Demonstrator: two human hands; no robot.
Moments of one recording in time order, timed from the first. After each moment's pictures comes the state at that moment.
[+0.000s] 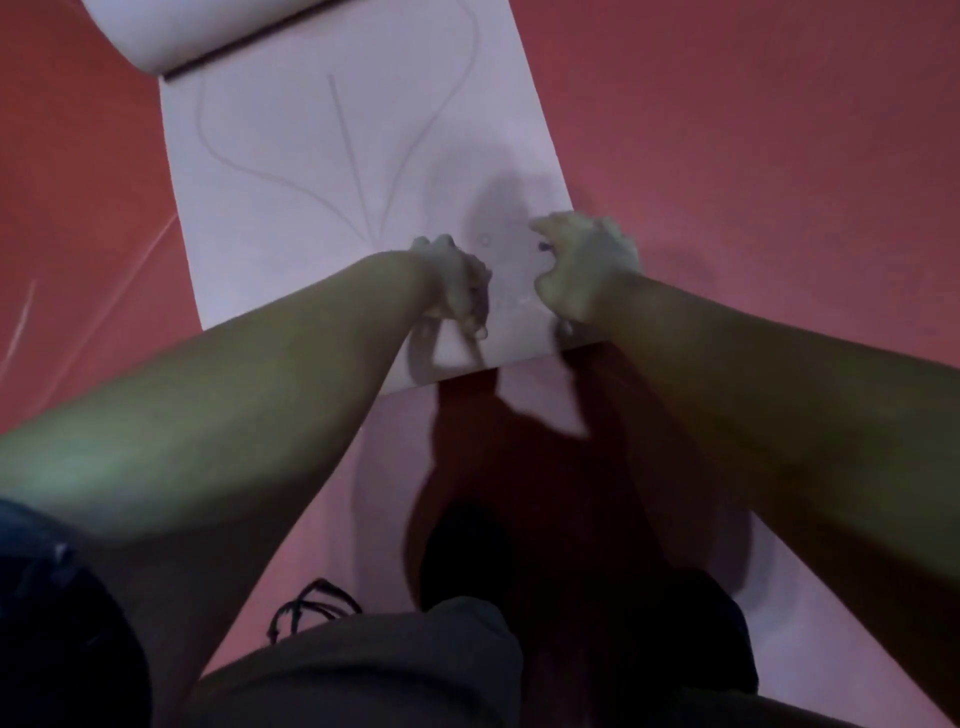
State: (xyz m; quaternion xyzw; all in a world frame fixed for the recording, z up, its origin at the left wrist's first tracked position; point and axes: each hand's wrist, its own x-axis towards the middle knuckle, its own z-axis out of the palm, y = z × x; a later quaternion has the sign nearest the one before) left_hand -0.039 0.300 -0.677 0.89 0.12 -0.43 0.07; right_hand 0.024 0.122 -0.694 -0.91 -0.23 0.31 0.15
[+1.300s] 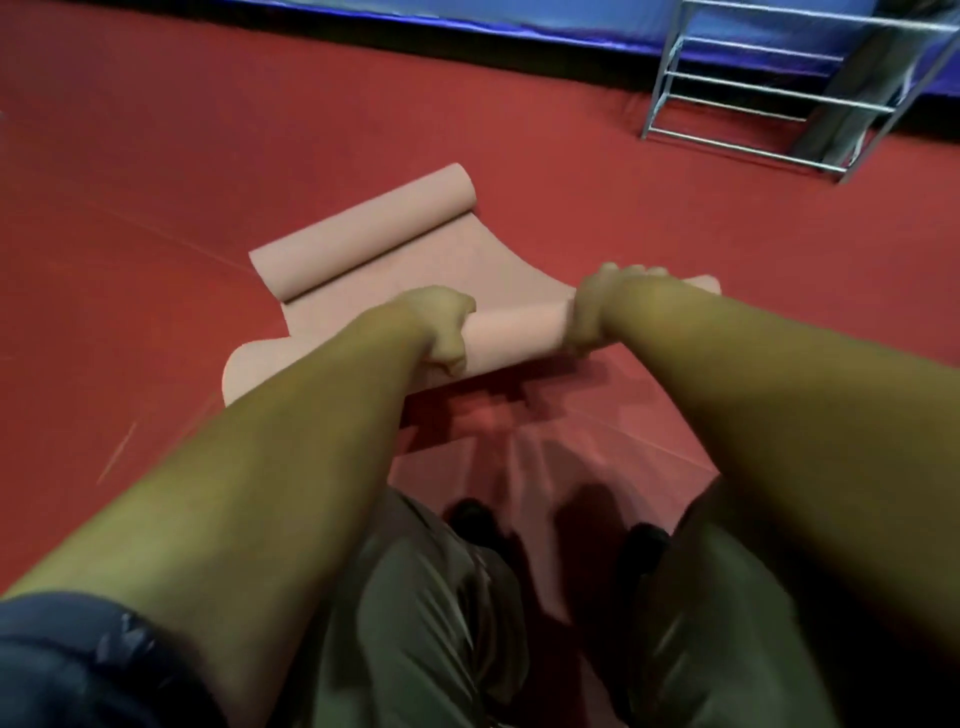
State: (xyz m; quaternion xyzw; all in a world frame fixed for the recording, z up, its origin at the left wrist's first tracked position) left_hand -0.188 0.216 -0.413 0.97 0.04 -0.24 0.04; right_hand -0.120 0.007 -0.395 -0.94 -0.15 0.27 -0.14
